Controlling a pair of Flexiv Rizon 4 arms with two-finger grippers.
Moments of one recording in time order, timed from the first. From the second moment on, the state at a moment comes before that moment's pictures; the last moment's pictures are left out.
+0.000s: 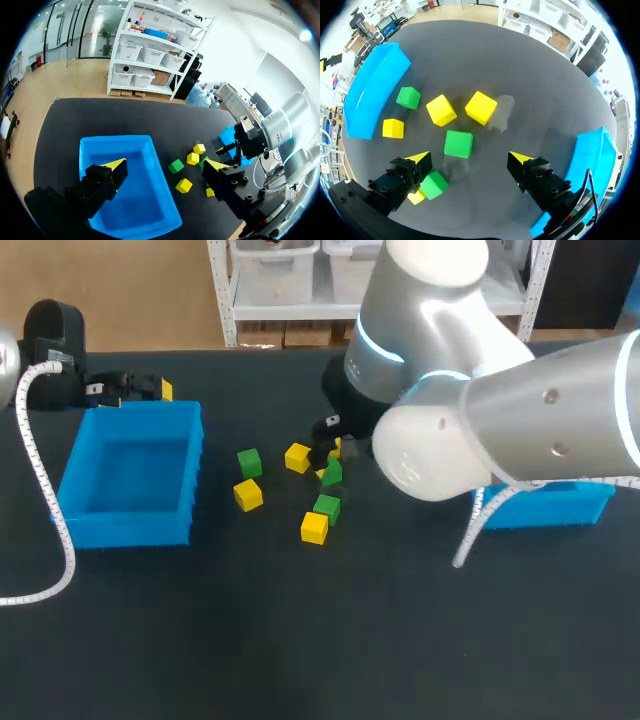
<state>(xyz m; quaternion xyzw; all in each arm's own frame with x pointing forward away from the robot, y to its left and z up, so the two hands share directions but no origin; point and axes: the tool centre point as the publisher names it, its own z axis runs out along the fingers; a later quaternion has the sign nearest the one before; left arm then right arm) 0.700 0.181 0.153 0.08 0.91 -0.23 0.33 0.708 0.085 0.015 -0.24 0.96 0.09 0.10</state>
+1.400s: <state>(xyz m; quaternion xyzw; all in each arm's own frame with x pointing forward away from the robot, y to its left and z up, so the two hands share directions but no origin) 0.700 0.181 0.153 0.08 0.91 -0.23 0.33 0.746 0.068 0.039 -0.20 0.97 0.03 0.14</state>
